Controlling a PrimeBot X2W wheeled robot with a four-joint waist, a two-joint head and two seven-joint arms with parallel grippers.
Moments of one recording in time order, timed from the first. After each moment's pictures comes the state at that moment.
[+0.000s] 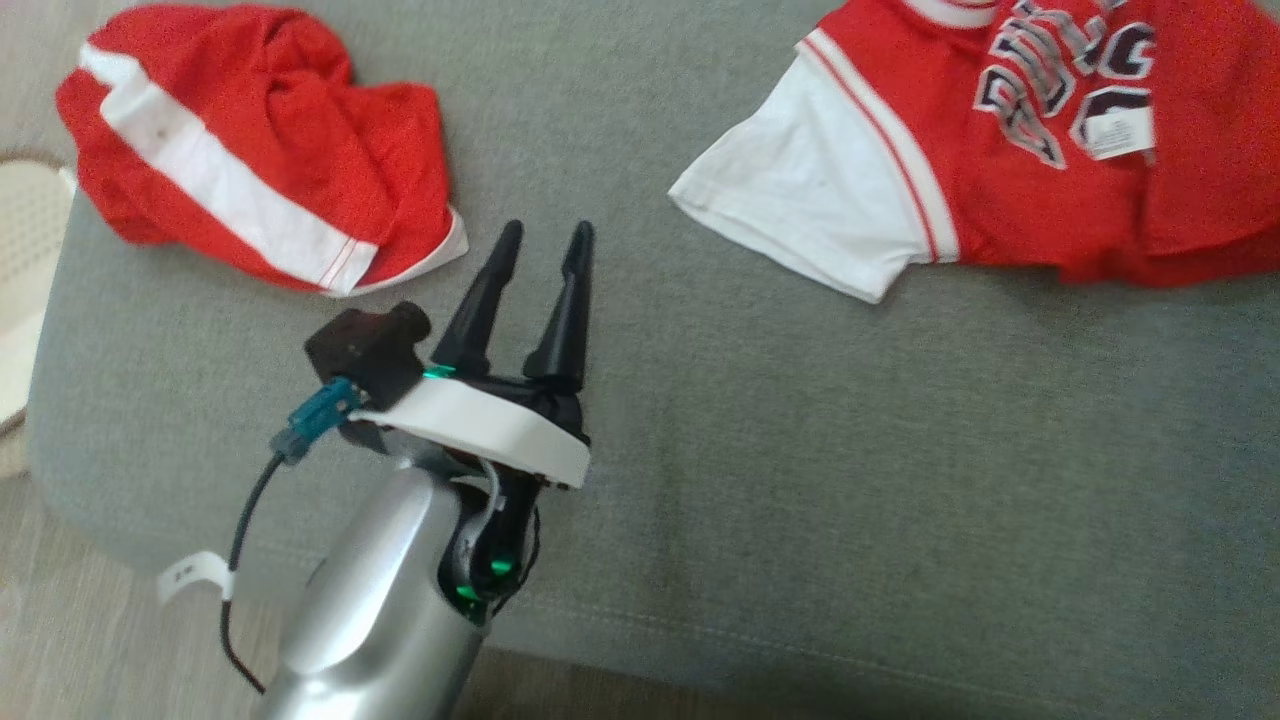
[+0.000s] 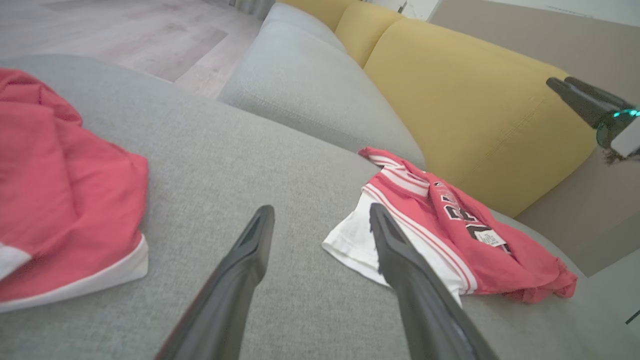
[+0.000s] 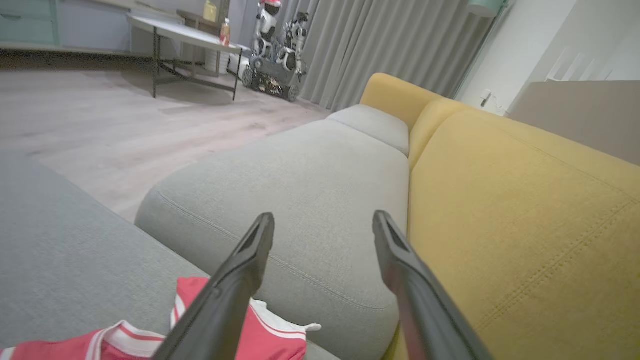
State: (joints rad) left arm -0.38 0.04 -0.49 0.23 -0.60 0.03 -0.25; right arm -1.30 -0.56 0.64 0.90 0.34 0.13 -0.11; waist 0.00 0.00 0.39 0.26
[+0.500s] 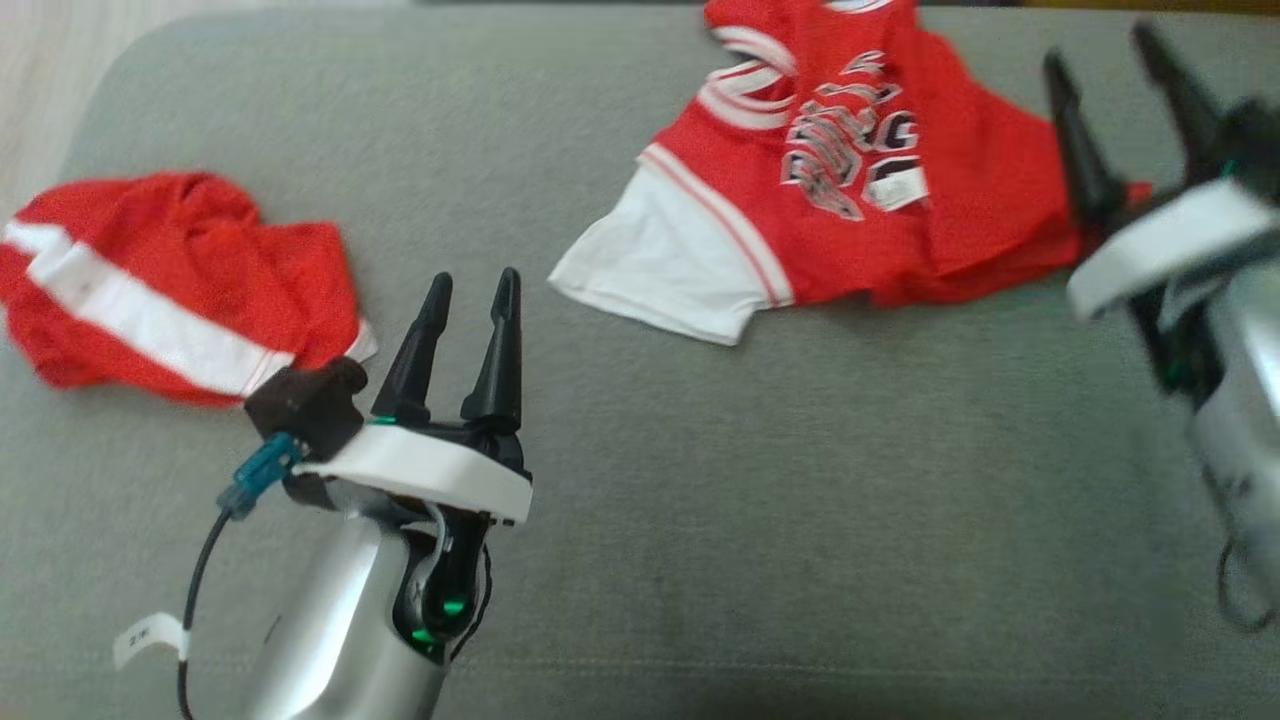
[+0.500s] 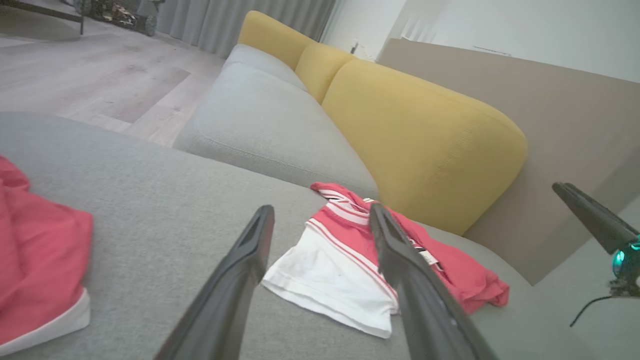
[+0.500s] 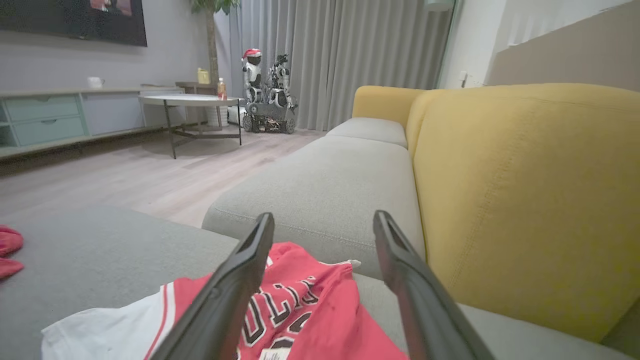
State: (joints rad) left arm -0.28 0.04 -0.36 0.23 -0.55 0.01 -0.25; right arm -0.77 -0.44 0.48 0.66 0.47 0.13 -0.25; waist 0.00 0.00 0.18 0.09
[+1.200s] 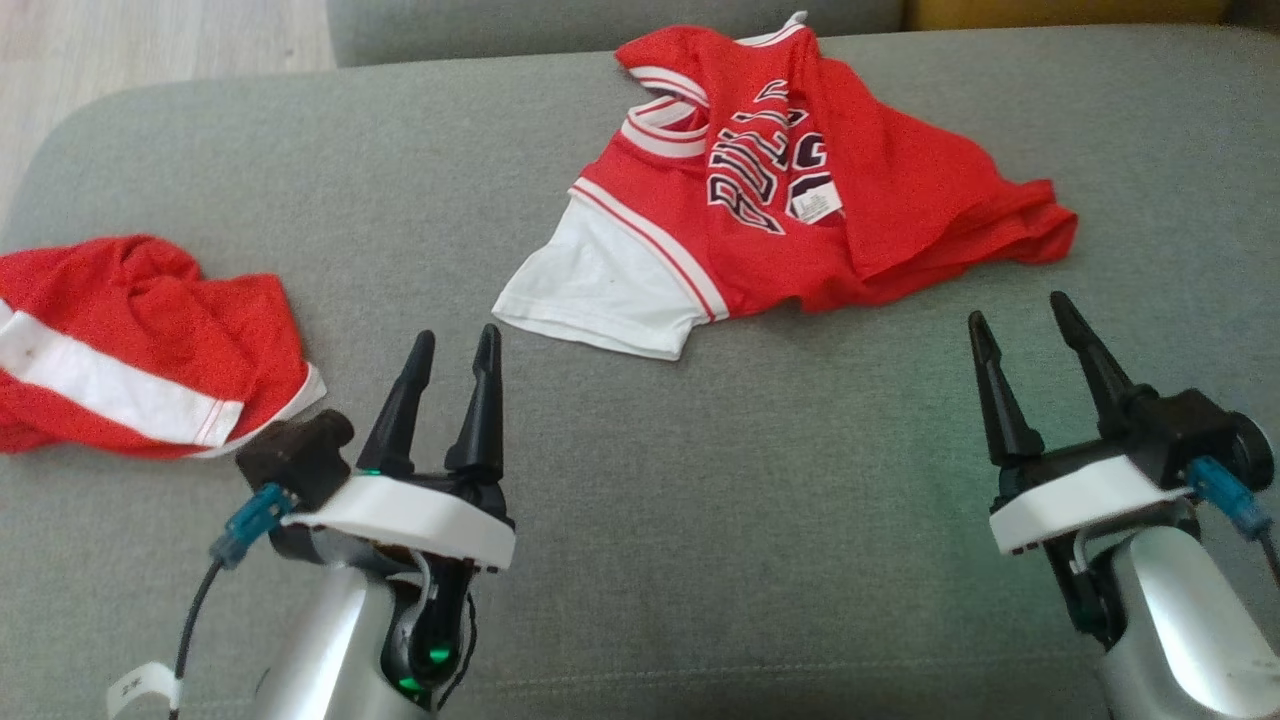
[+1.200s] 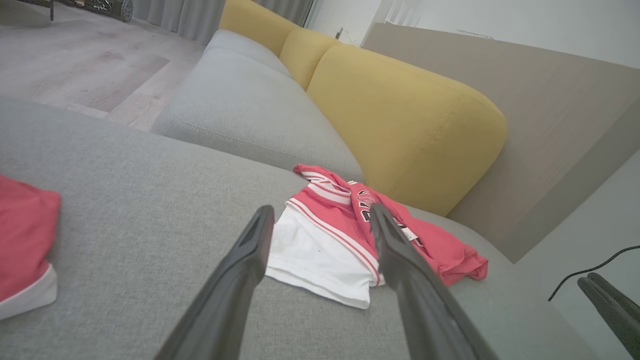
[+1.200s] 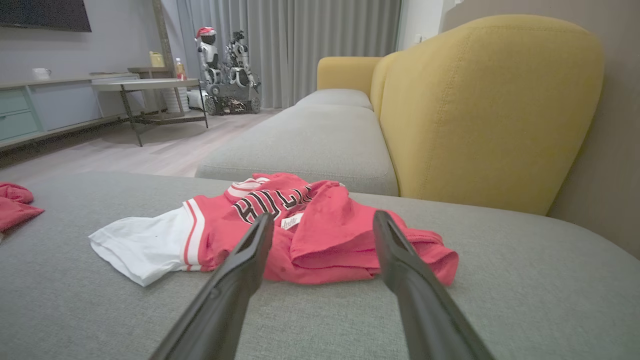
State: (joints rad) left arm -0.19 0.04 -0.31 0.24 -0.52 -0.02 -0.25; right arm -0.22 -0.20 0.15 0.33 0.15 0.13 -0.24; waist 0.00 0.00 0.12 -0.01
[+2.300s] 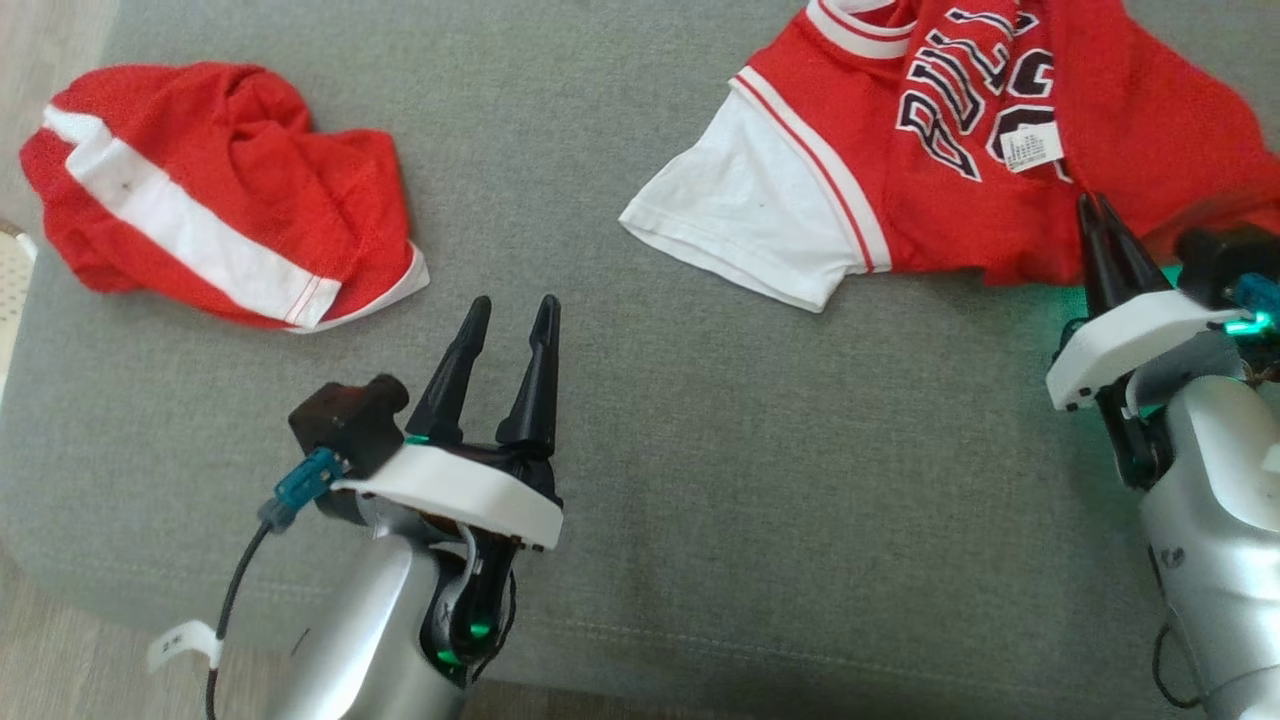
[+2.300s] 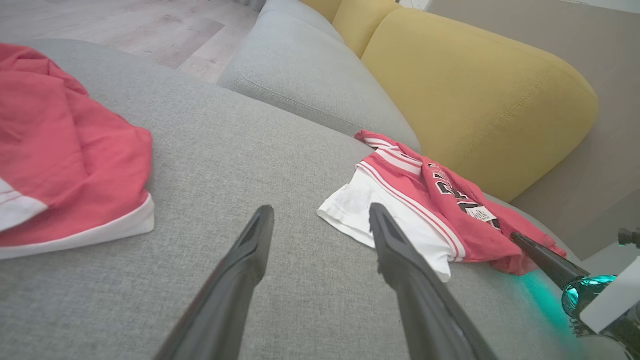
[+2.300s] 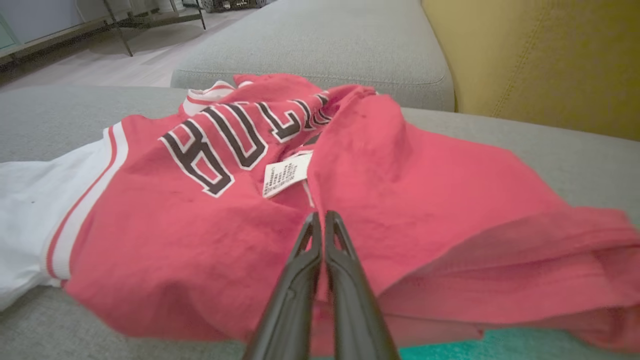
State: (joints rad) left arm -0.26 0.04 -0.42 0.23 -0.54 0.01 -0.25; right arm -0.59 -0.25 0.10 0.76 0.16 0.13 -0.15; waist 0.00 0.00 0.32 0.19
